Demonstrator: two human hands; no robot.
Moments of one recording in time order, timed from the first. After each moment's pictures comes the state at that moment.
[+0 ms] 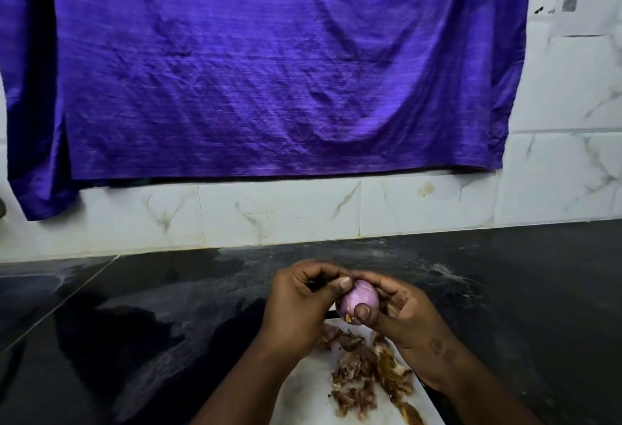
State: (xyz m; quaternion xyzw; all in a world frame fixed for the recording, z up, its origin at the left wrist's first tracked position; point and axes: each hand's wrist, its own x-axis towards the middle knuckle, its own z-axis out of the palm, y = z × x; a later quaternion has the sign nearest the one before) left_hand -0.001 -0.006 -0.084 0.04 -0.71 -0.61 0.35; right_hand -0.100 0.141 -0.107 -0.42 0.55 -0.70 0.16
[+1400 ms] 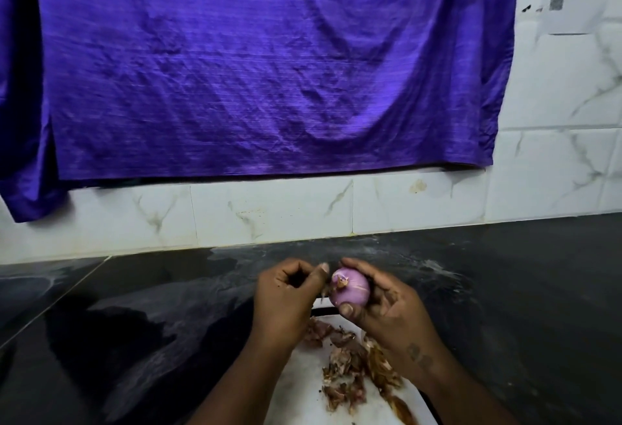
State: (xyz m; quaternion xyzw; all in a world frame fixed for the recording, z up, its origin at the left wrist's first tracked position) left_hand -0.008 -0.007 -0.091 0.10 -0.69 -0.58 0.42; right_hand -0.101 0.136 -0.121 -0.41 0.55 -0.72 0.10
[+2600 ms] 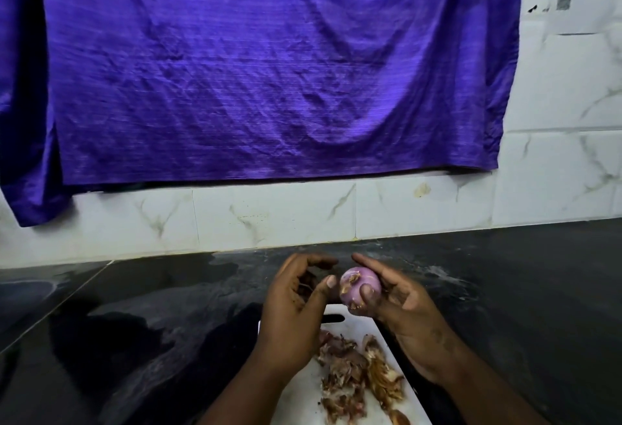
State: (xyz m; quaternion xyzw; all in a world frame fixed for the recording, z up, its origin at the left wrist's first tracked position) left_hand -0.003 0.002 -0.090 0.01 -0.75 -0.51 0.42; right_hand -0.122 0.143 -0.109 -0.40 0.54 -0.73 0.16
